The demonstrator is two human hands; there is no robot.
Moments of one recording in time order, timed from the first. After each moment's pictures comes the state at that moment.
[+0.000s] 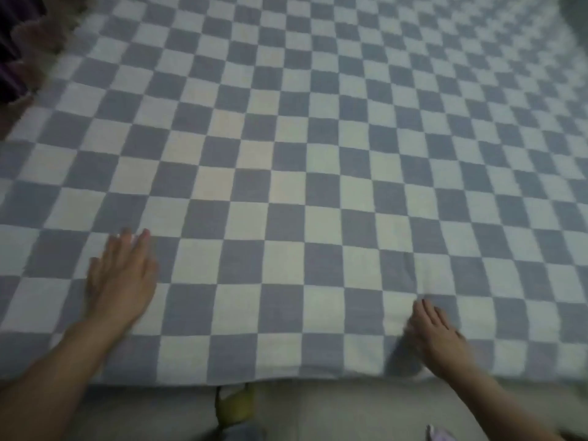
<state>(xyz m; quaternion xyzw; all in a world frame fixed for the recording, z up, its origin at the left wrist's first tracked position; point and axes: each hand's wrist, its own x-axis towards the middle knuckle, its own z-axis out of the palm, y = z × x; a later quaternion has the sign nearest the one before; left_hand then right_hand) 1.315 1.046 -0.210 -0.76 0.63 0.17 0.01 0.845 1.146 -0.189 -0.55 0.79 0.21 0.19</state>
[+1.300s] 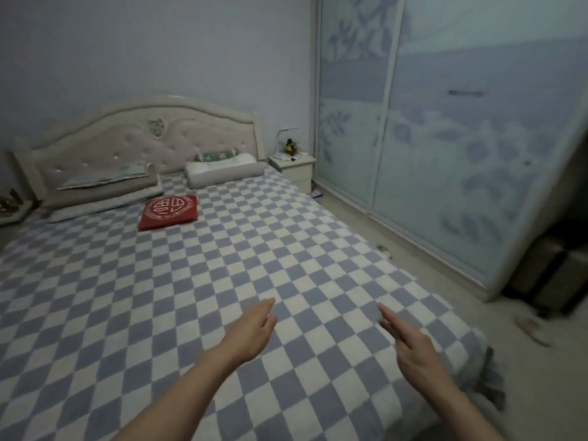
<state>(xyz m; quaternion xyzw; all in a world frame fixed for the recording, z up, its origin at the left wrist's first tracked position) 0.686 1.099 0.149 -0.42 0.86 0.29 -0.06 0.467 1.274 0.127 -0.42 0.78 -0.42 0.21</state>
